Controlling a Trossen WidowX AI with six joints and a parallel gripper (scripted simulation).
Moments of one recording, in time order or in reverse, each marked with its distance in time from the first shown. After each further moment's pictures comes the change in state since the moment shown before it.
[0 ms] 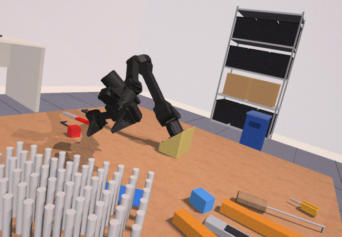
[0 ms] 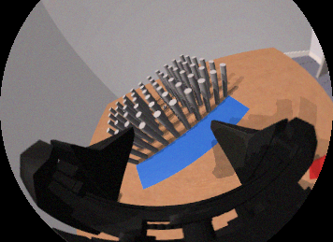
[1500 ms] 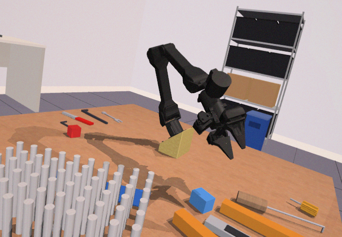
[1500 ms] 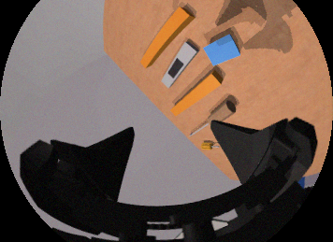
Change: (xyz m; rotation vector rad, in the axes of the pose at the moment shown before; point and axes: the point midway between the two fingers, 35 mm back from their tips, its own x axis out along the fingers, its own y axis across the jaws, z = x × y) arm -0.049 0.335 -0.150 1.043 0.808 0.014
